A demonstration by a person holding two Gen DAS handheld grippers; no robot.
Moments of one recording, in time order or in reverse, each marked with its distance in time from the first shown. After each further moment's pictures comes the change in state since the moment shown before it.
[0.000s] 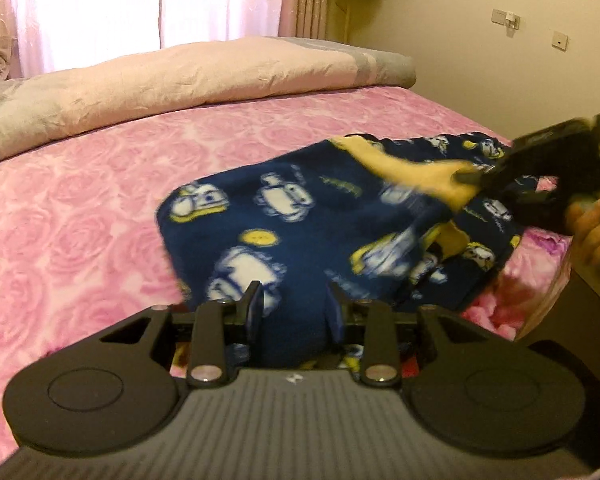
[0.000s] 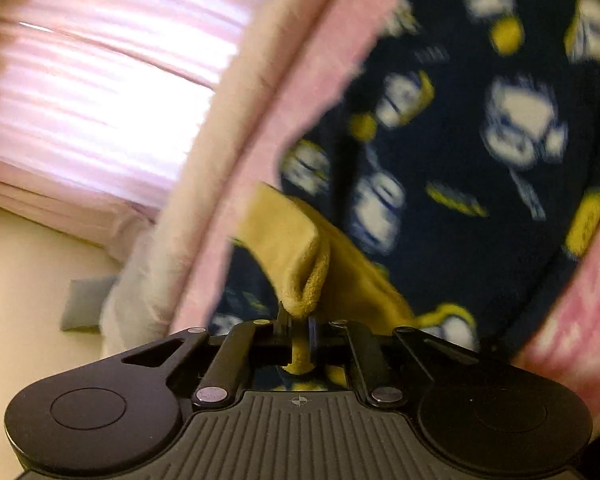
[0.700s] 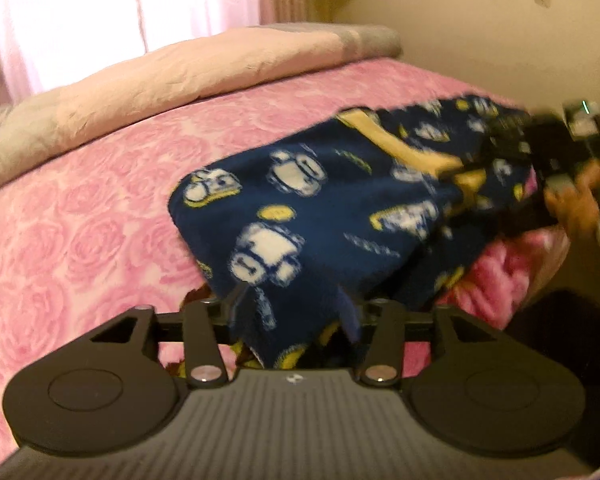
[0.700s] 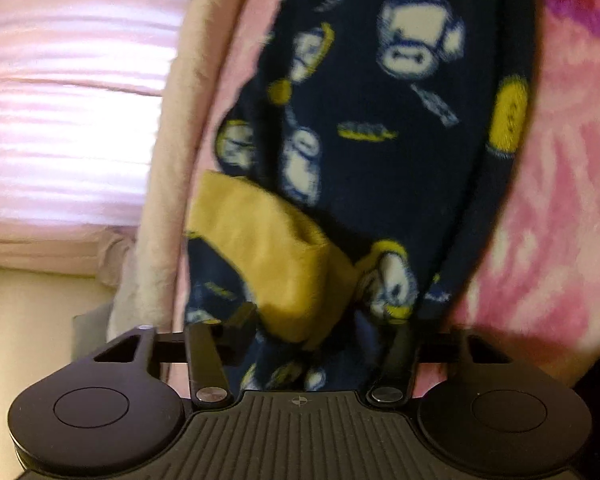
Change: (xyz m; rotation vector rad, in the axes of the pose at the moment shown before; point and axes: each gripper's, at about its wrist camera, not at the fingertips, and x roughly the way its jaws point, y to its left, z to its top) left arm -0.005 -0.008 -0.014 0.177 0.067 0.020; right arm 0.026 -0.039 -0.006 0.250 0.078 -0.076
